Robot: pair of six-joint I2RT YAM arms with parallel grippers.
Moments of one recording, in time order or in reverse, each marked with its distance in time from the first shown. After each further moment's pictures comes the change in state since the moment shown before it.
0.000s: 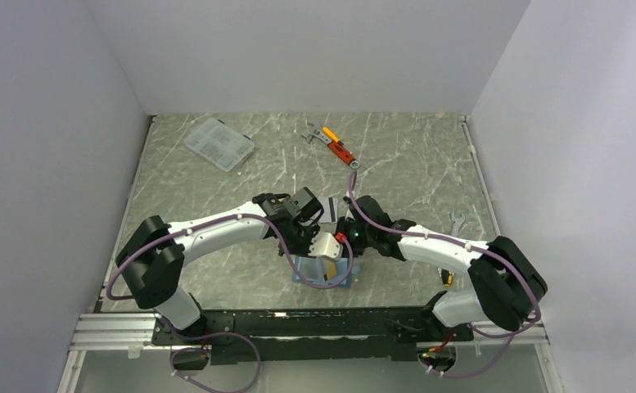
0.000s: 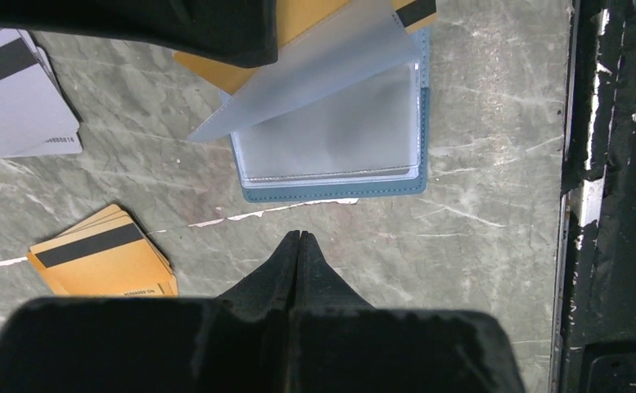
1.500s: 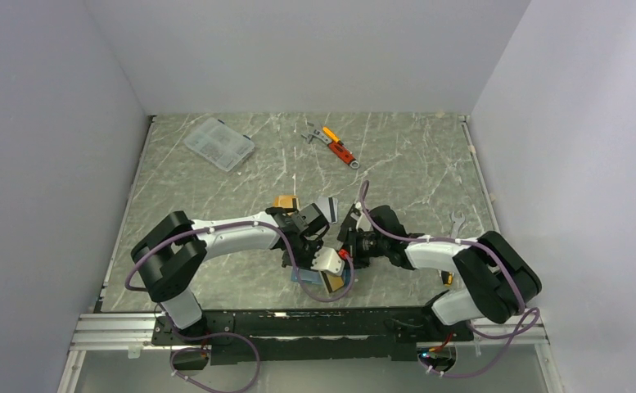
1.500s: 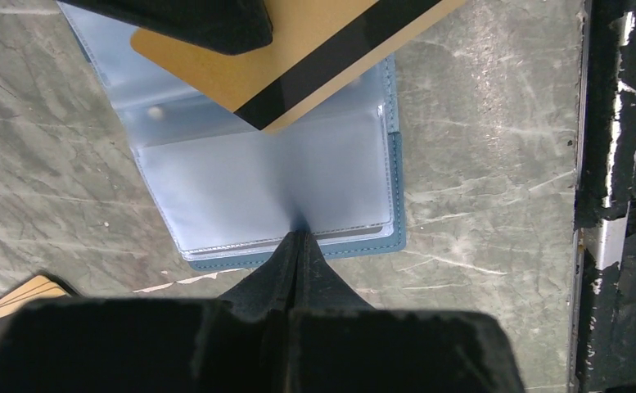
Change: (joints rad) left arm -0.050 0.087 -0.094 0.126 -0.001 0.007; right arm -0.150 0.044 -0.229 0.322 -0.362 0.027
